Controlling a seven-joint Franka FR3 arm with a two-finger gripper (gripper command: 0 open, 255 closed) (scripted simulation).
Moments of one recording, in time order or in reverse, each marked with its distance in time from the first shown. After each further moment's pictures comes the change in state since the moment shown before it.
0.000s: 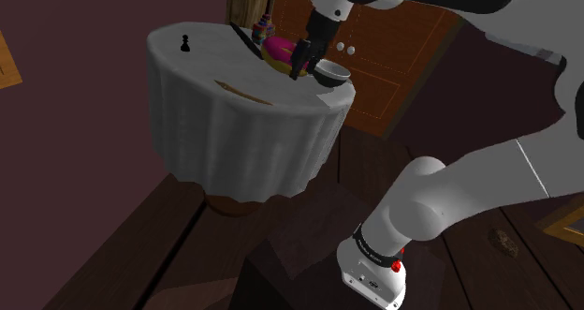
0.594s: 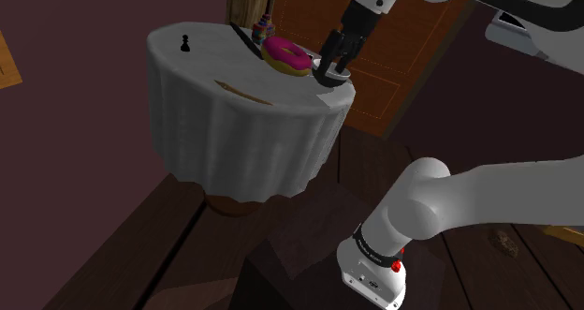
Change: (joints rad) arm -0.044 -0.252 0.032 -0.064 0.026 -0.155 0.137
